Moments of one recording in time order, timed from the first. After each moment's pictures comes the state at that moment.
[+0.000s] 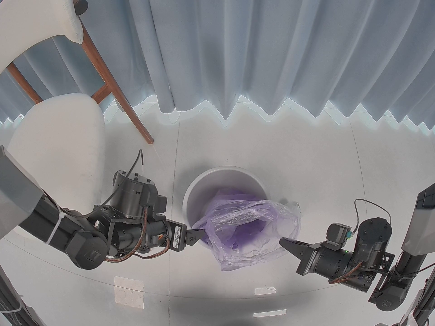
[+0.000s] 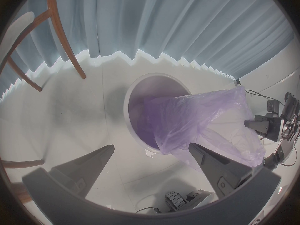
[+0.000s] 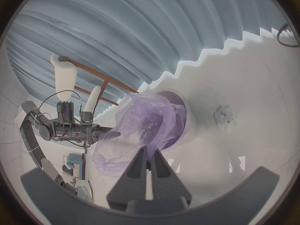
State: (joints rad) left arm -0.55 1.88 -0.72 -0.52 0.00 -0.17; right arm 0.67 1.98 -0.13 -1.55 0.05 0.56
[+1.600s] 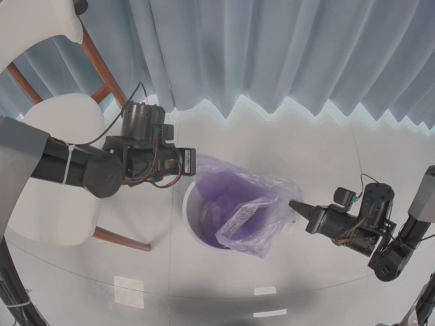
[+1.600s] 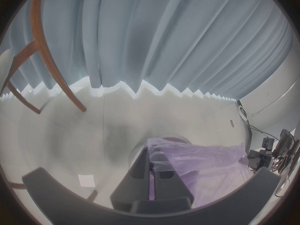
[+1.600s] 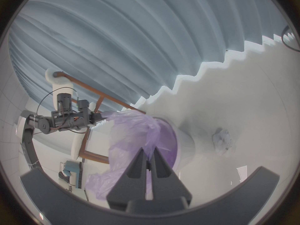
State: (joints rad) left arm -0.47 2.00 -1.28 -0.30 -0.03 -0.18; right arm 0.46 1.96 -0.35 -1.41 0.21 0.51
